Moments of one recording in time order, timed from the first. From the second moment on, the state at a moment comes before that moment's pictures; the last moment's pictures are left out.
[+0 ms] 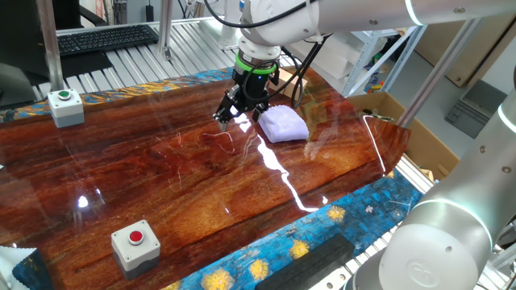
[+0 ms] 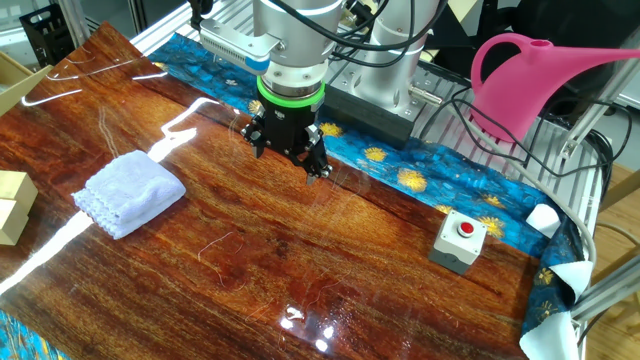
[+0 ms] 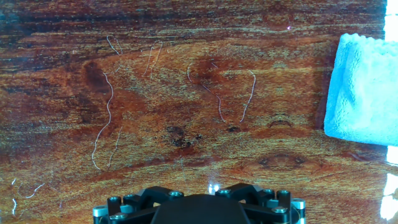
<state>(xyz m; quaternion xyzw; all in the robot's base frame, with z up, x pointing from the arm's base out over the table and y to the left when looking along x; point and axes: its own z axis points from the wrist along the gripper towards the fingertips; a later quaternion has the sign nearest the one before) 0.500 0.000 0.170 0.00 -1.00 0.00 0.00</state>
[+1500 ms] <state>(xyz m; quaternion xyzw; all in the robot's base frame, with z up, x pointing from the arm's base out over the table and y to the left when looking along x) 0.501 -0.004 0.167 -0.03 -1.00 -0.01 0.01</state>
